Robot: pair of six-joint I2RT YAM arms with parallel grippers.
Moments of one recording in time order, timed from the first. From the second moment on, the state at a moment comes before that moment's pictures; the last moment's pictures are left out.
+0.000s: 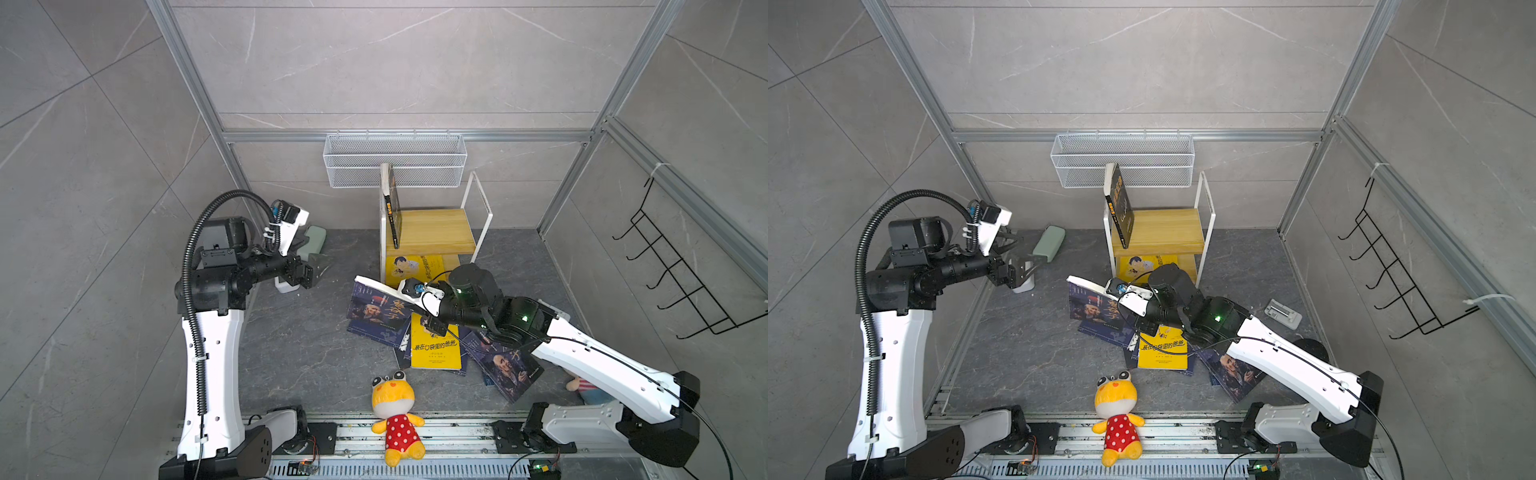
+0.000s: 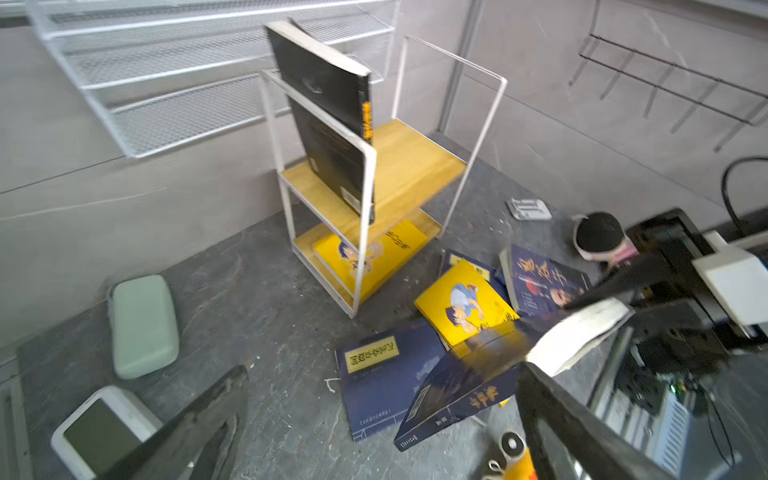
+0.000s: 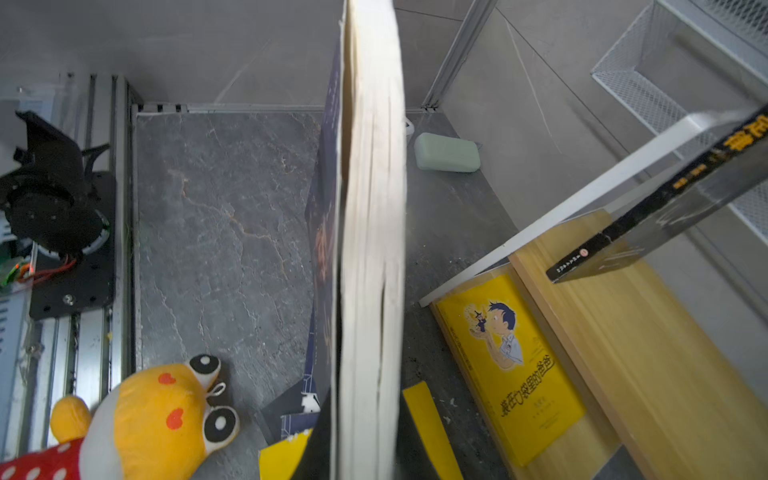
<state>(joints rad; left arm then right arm) 0.02 1.21 1.72 -1.14 0.83 0.44 0.95 1.26 1.34 -0.64 -0.05 -0.46</state>
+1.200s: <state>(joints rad) -0.34 1.27 1.57 -1.38 0.66 0.86 1.08 1.45 1.57 -0.83 0.16 -0.82</state>
